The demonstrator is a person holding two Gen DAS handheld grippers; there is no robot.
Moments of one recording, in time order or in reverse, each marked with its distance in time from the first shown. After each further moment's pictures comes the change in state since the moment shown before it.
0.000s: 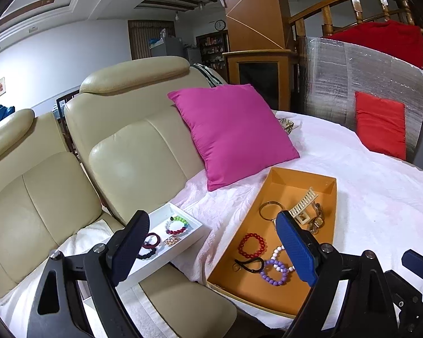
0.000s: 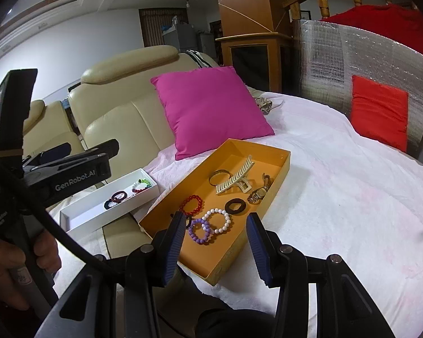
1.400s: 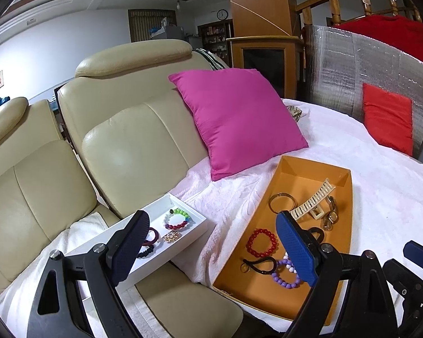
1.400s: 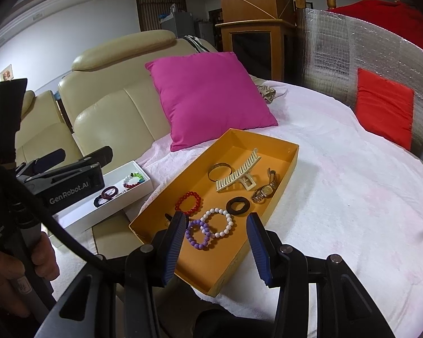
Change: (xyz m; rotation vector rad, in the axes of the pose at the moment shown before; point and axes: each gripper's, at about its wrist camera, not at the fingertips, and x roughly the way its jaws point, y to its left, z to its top) left arm 0.047 0.010 -0.008 -0.006 0.057 0.002; right arm 0.050 0.007 0.011 -0.005 0.066 -0.018
